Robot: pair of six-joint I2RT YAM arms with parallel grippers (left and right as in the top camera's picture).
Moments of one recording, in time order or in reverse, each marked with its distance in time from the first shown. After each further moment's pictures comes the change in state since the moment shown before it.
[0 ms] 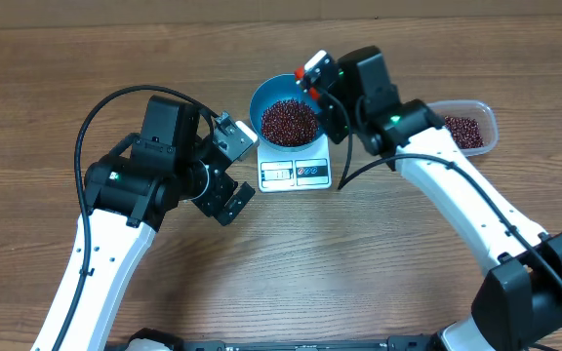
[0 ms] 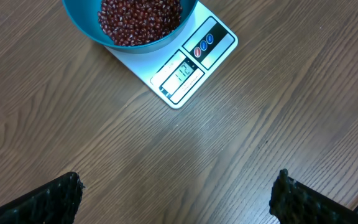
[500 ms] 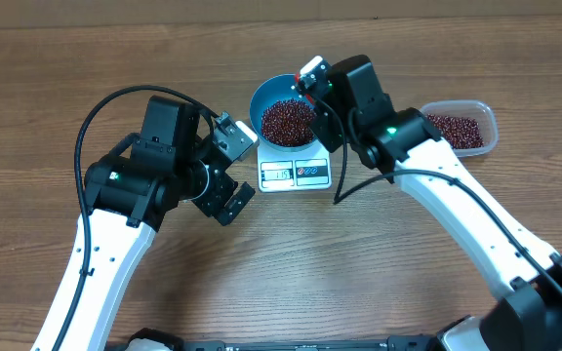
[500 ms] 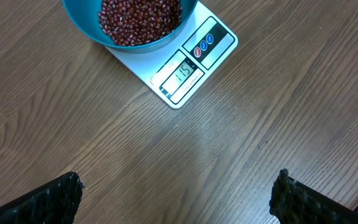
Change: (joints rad) left arm 0.000 0.000 0.000 0.000 0.000 0.000; right arm 0.047 -0.069 0.000 -0.077 0.060 0.096
